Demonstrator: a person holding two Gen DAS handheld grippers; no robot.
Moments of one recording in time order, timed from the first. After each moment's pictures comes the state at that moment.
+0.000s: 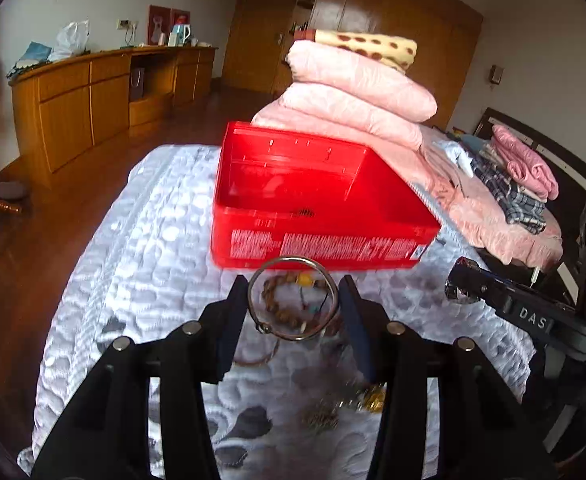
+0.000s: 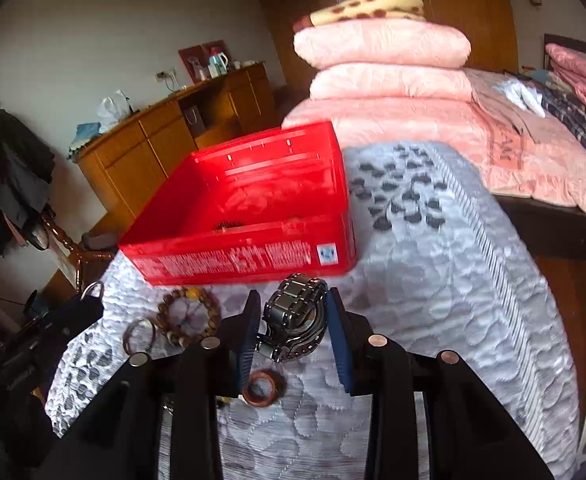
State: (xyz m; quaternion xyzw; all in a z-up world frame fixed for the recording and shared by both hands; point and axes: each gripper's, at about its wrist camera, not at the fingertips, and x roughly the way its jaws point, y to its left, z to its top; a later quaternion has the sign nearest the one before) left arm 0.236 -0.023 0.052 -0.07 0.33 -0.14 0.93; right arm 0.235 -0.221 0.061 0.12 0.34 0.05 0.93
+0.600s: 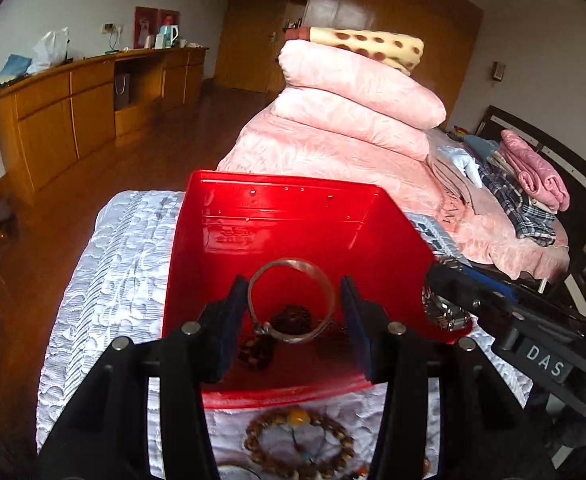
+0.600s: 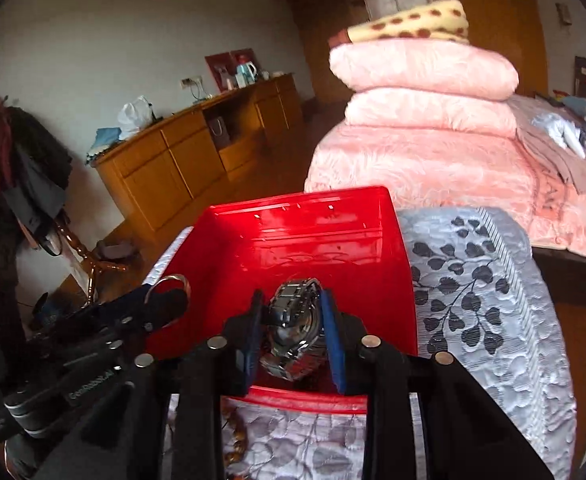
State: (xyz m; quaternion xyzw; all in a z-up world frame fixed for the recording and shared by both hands) left arm 0.355 -0.054 0.064 -0.06 0.34 -0.15 0.93; right arm 0.342 -0.206 0.080 0.11 0.33 0.09 0.93
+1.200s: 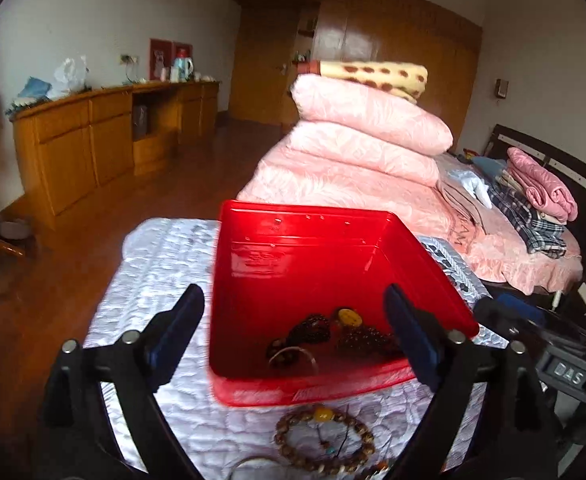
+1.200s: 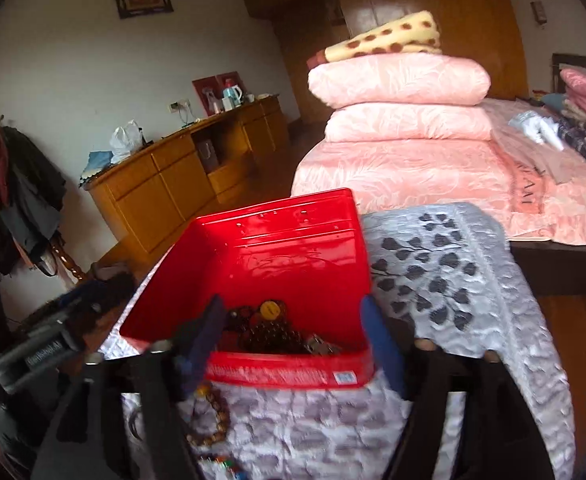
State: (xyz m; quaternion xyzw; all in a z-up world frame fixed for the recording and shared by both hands) left arm 0.315 -0.032 0.081 -0.04 0.27 -0.11 0.95; right arm 0.280 -0.226 0.081 0.12 0.27 0.05 0.95
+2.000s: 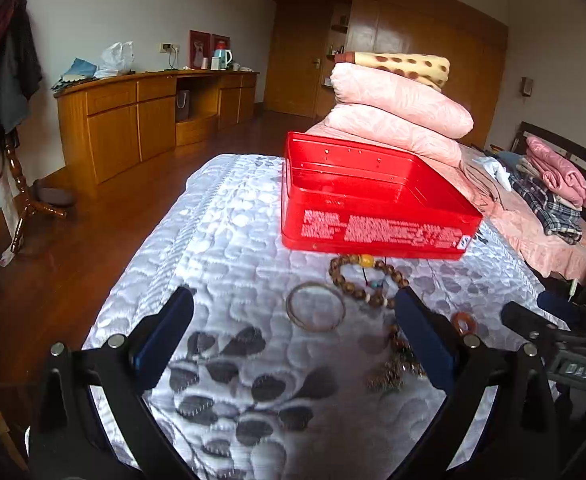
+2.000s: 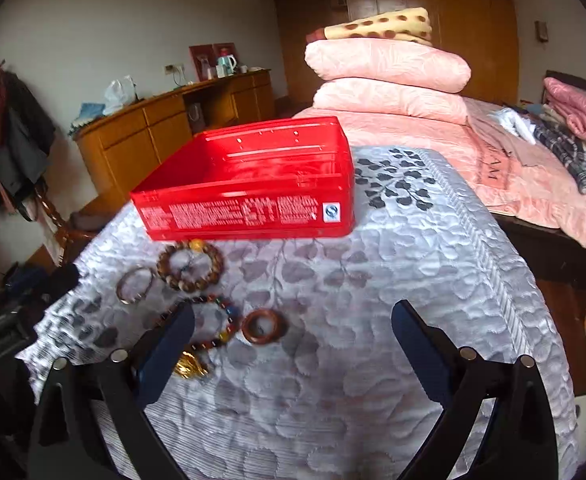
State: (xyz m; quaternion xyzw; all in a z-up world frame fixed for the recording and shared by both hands) left arm 0.189 0.008 0.031 -0.05 0.29 -0.06 0.95; right arm 0.182 -0.192 0.025 0.05 0.33 0.03 0.94
